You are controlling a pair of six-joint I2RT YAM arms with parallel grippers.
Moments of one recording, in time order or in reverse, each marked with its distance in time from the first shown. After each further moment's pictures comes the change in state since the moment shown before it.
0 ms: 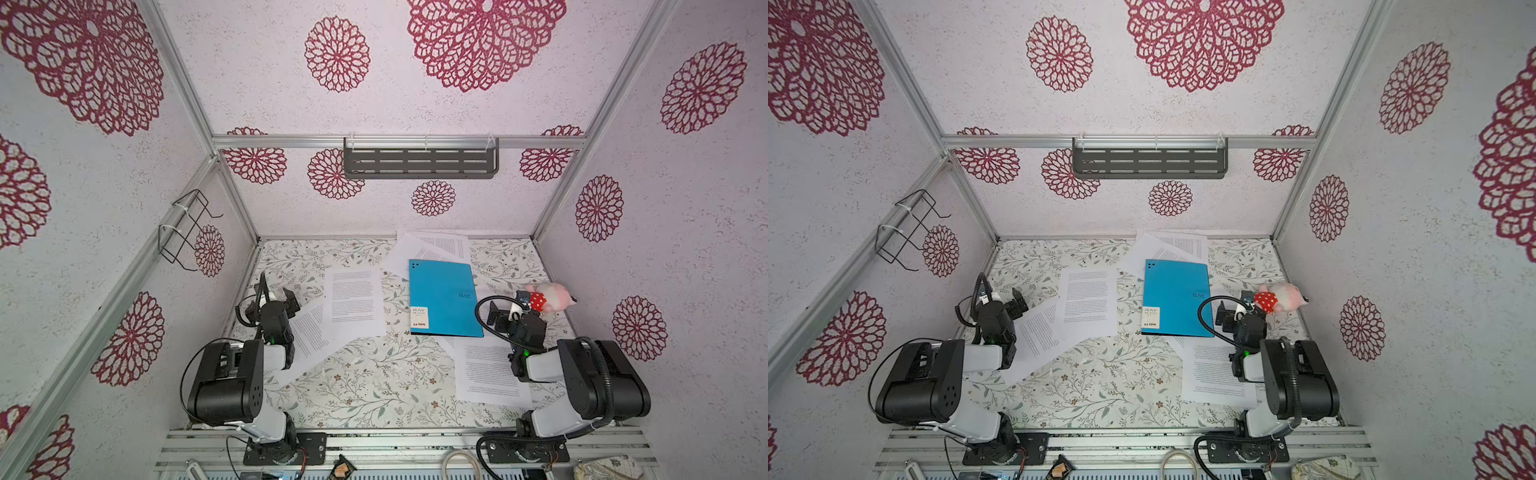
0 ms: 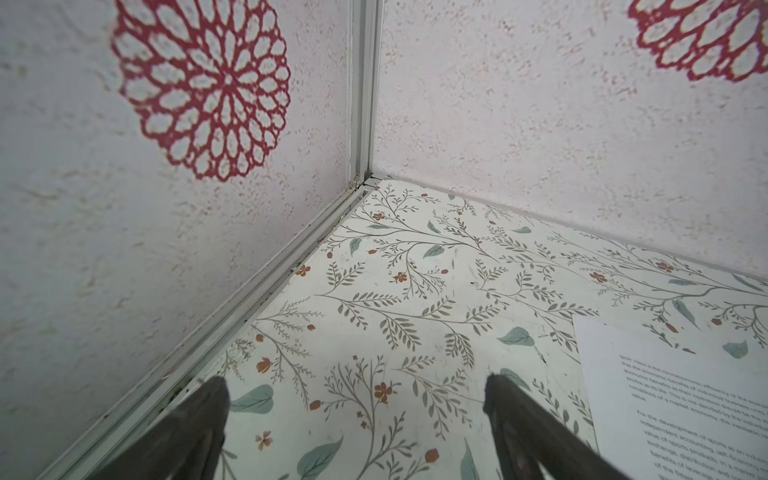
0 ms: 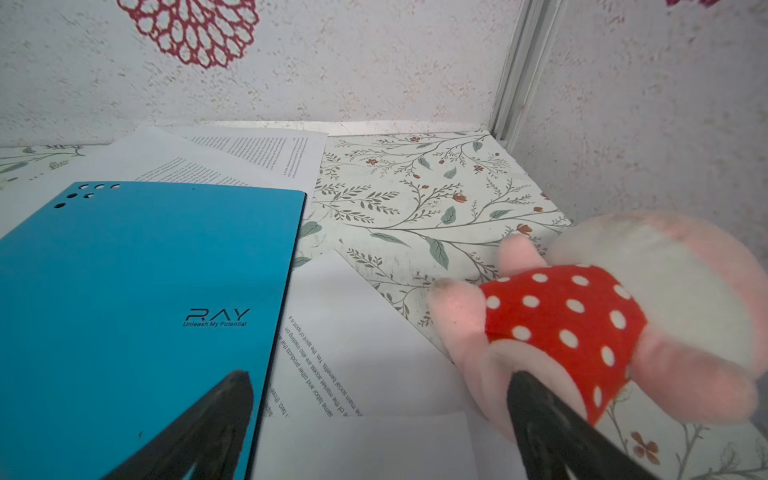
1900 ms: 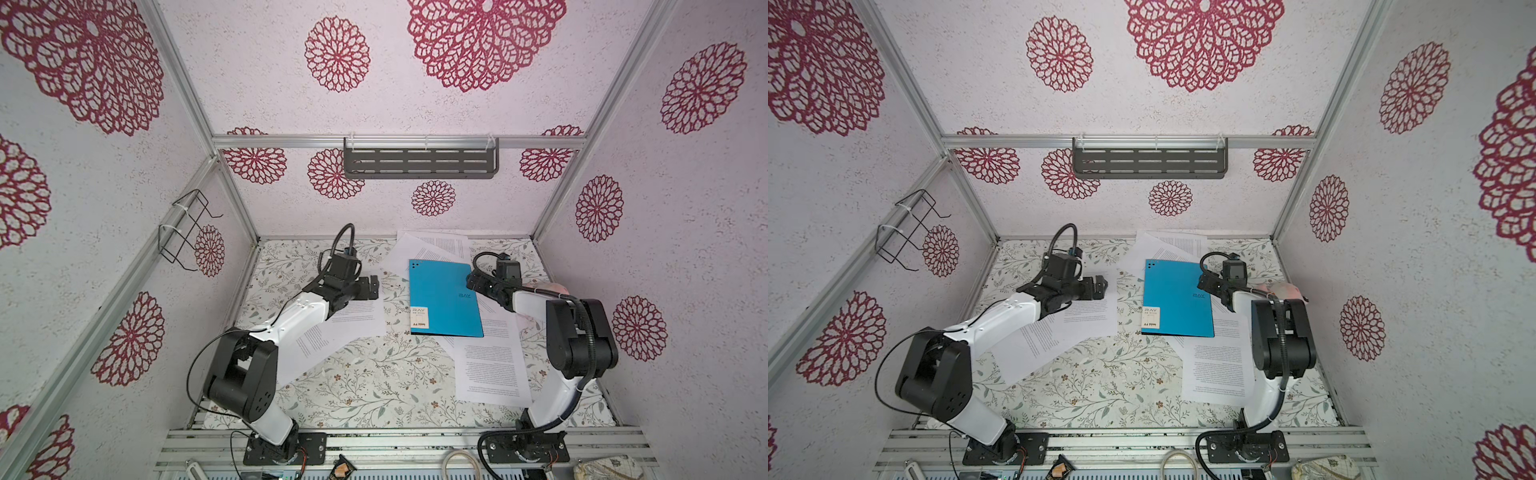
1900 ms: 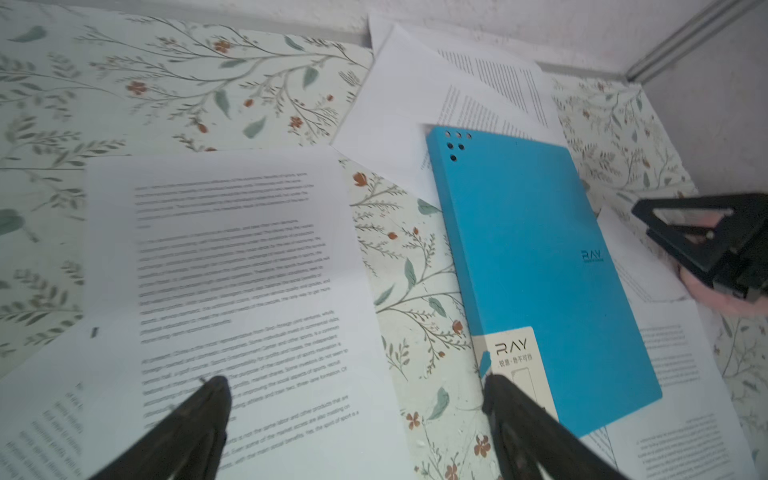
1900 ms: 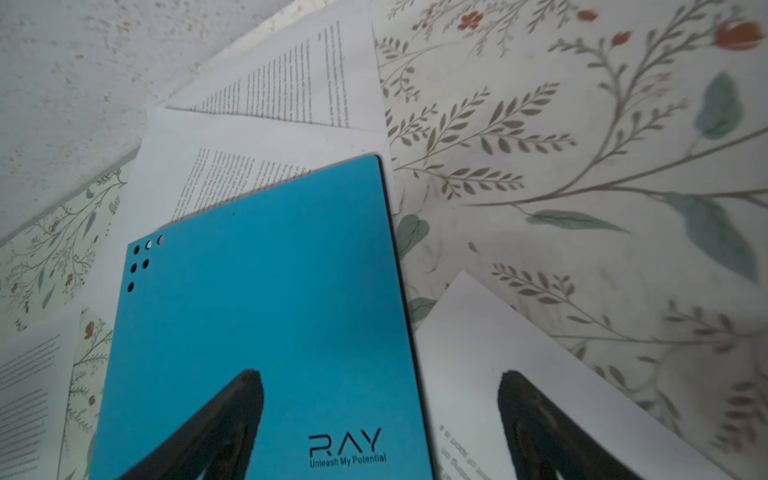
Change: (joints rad) left arm -0.555 0.109 0.760 -1.177 0.419 -0.184; right arm 0.066 0.338 0.809 -0.948 -0.227 0.443
